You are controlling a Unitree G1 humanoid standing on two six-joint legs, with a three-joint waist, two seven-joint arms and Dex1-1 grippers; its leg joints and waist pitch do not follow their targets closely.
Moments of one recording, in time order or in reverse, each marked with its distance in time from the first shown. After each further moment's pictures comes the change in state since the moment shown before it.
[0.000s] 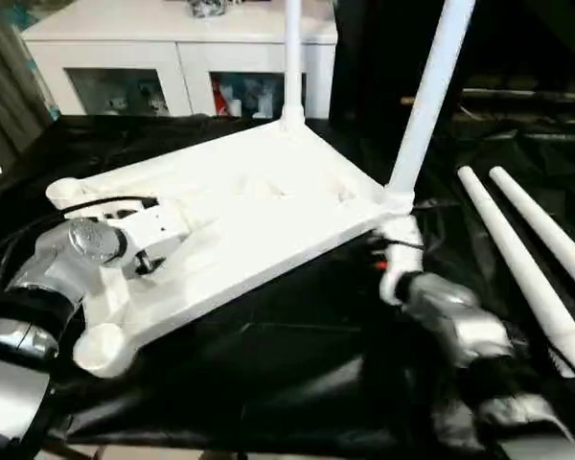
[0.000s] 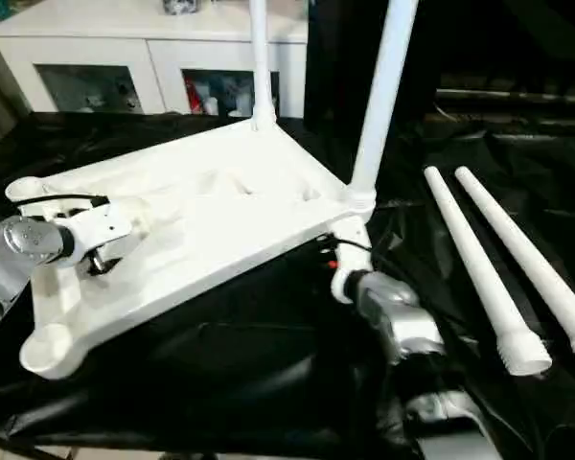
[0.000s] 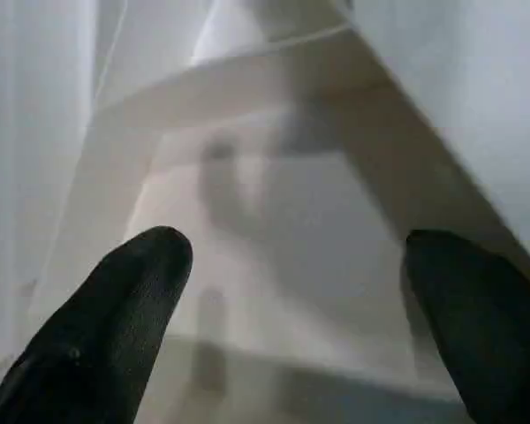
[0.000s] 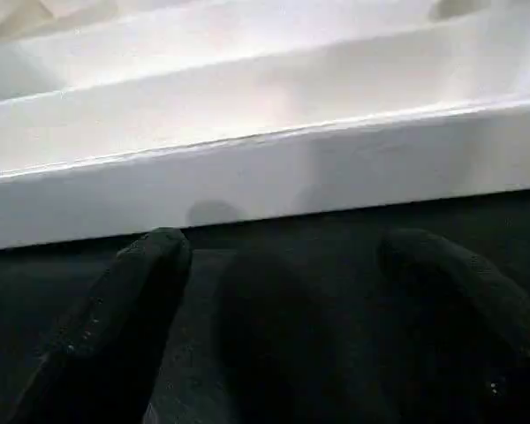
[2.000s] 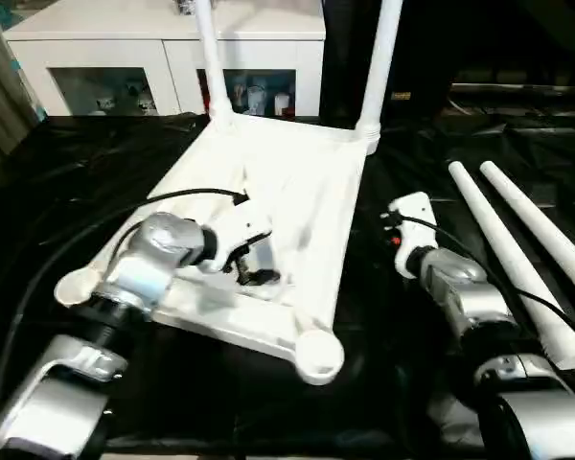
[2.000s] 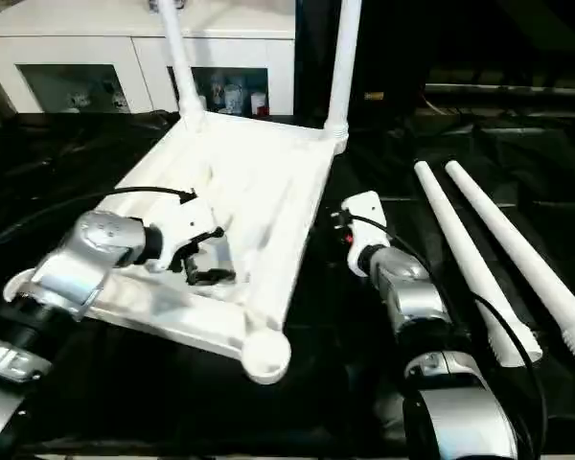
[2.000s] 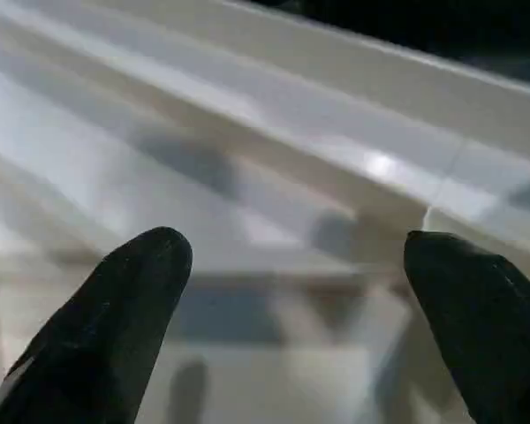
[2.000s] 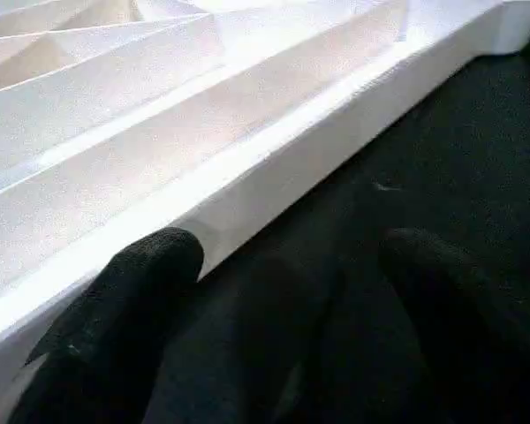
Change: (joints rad) left arm 0.078 -0.171 0.013 -0.448 -0.219 0.199 -0.332; right arm -0.168 -0.029 -0.072 0.240 -0.114 -0.181 -0.023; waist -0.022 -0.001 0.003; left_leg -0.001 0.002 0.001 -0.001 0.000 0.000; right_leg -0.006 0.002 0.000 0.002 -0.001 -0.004
